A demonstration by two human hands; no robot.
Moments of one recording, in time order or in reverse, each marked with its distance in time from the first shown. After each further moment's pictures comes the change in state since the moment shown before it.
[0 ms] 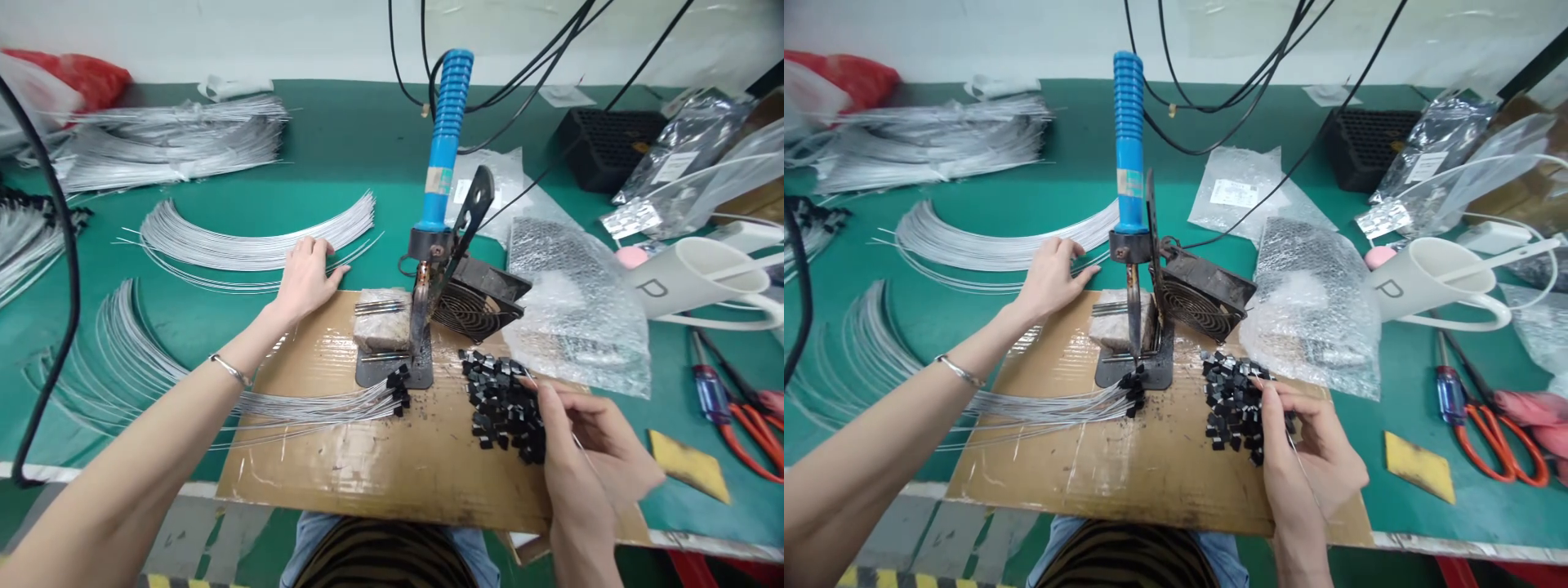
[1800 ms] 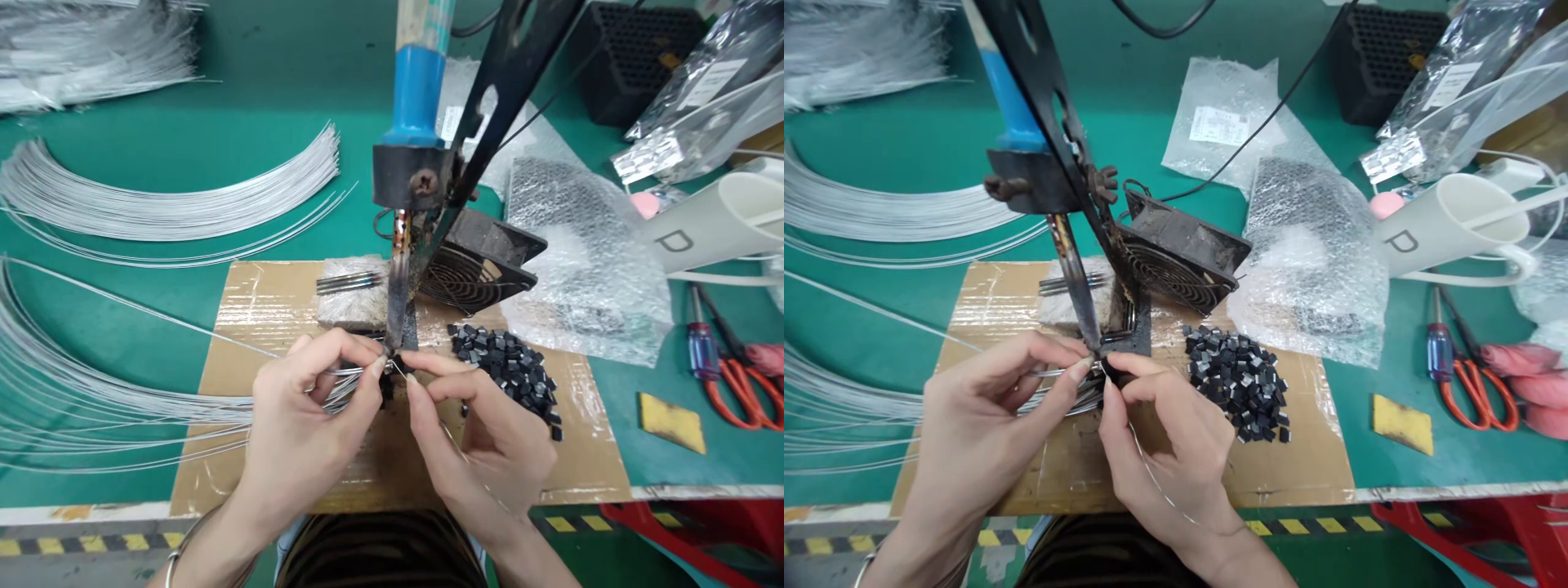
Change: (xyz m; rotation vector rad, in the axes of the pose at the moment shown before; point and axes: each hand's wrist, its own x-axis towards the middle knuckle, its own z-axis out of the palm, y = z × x) left_hand -0.152 0.127 -0.047 -0.811 -0.083 -0.171; right_hand -0.035 -0.059 0.050 0.127 -0.540 -0.187
